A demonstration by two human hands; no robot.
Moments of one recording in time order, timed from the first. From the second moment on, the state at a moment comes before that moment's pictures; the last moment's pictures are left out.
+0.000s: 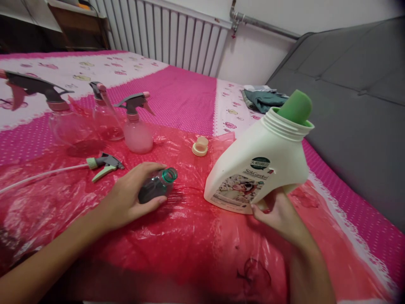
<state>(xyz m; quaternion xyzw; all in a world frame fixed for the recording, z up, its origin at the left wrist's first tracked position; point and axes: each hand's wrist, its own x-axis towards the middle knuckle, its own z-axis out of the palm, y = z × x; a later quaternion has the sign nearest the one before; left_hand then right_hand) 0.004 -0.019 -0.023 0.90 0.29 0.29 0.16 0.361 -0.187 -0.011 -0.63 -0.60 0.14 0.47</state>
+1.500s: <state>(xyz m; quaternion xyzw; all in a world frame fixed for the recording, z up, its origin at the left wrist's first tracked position) 0.003 -0.019 -0.023 0.90 0.29 0.30 0.15 0.376 -0.191 -0.037 -0.65 -0.59 0.20 0.43</state>
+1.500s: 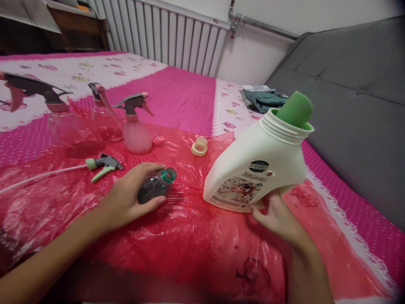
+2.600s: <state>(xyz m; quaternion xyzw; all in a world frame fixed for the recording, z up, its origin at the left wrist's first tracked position) 0.003 -0.019 -0.022 0.90 0.29 0.30 0.15 0.383 -0.192 -0.038 -0.63 -0.59 0.23 0.45</state>
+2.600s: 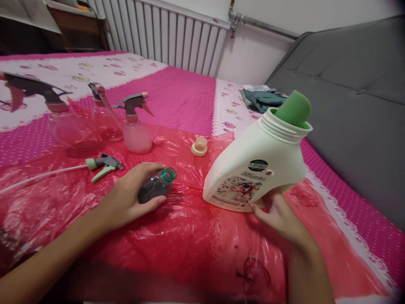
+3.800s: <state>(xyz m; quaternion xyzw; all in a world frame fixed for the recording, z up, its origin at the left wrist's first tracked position) 0.004 -0.019 -0.021 0.90 0.29 0.30 0.16 0.375 -0.192 -0.033 -0.64 -0.59 0.20 0.45</state>
